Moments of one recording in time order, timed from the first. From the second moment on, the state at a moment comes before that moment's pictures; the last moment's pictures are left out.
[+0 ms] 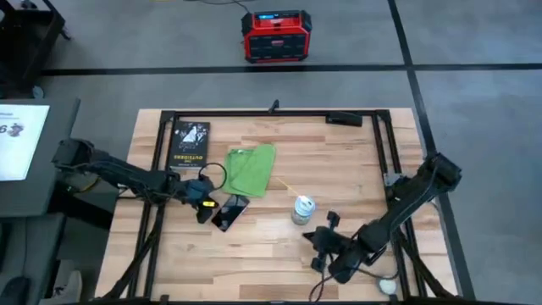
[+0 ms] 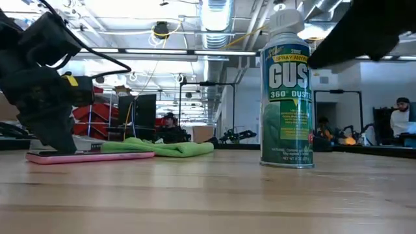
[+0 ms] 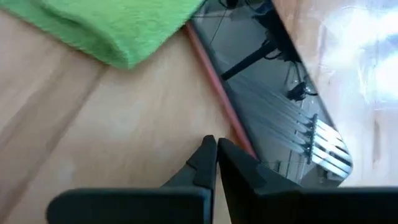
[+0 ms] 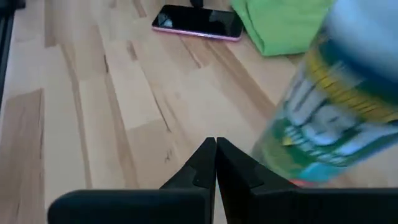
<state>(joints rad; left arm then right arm) -0.19 1.04 0.14 0.05 -0.02 -0.71 0.75 1.77 1.03 -0.25 0.86 0.95</state>
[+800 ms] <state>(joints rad) -0.26 1.15 0.14 0.19 -0.03 -0.74 0.74 2.04 0.95 -0.09 1.11 1.26</state>
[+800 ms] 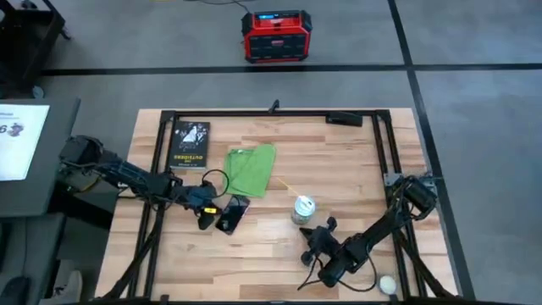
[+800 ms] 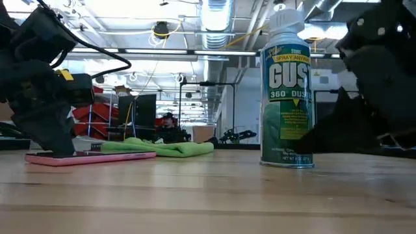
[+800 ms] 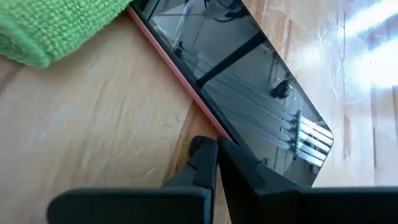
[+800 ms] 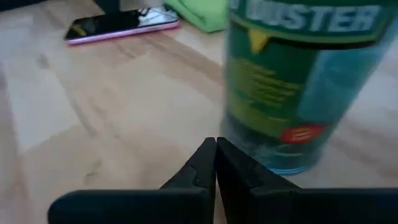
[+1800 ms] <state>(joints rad) -0.26 1.15 0.14 0.29 -0.06 -0.81 0.67 1.97 0.92 -0.41 1.11 1.64</state>
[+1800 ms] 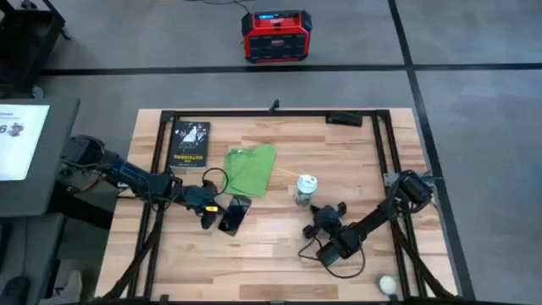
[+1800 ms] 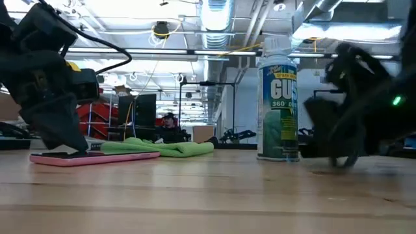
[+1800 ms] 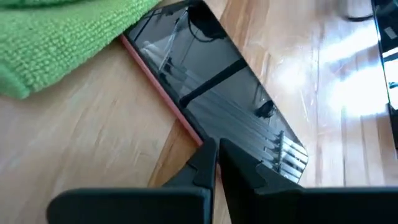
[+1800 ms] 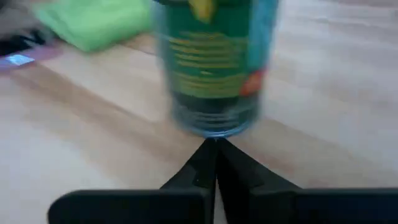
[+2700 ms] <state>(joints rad) -0.26 1.15 0.14 0.28 -0.03 -0.94 0.55 1.92 0.98 0.28 0.83 0.93</state>
